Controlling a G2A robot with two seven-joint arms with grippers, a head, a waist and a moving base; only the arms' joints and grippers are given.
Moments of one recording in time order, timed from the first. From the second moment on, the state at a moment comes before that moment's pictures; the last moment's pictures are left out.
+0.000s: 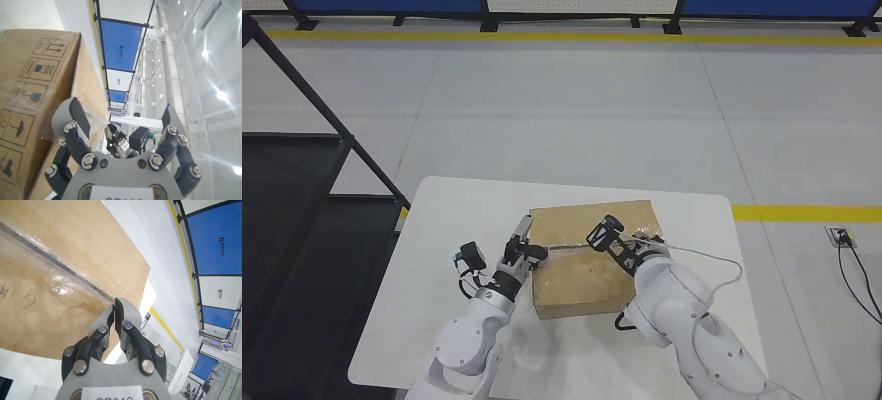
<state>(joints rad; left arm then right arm) 1.21 -1.42 -1.28 -1.71 -0.23 0.11 -0.09 -0.81 -1.32 0.97 -1.79 -1.74 -0.19 1.30</state>
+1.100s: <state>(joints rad) 1.22 -1.42 -1.29 -1.73 -0.23 0.10 -0.10 -0.86 -1.35 1.04 -1.82 -1.82 -0.14 1.29</state>
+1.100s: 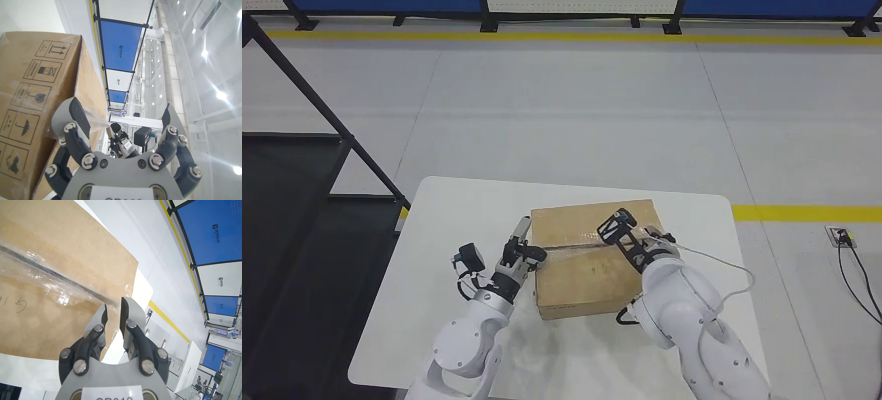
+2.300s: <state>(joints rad) 1.10 -1.44 -1.18 -1.59 -0.27 0.13 -0.10 -0.84 -1.39 1.08 -1.77 -1.87 -0.17 1.26</state>
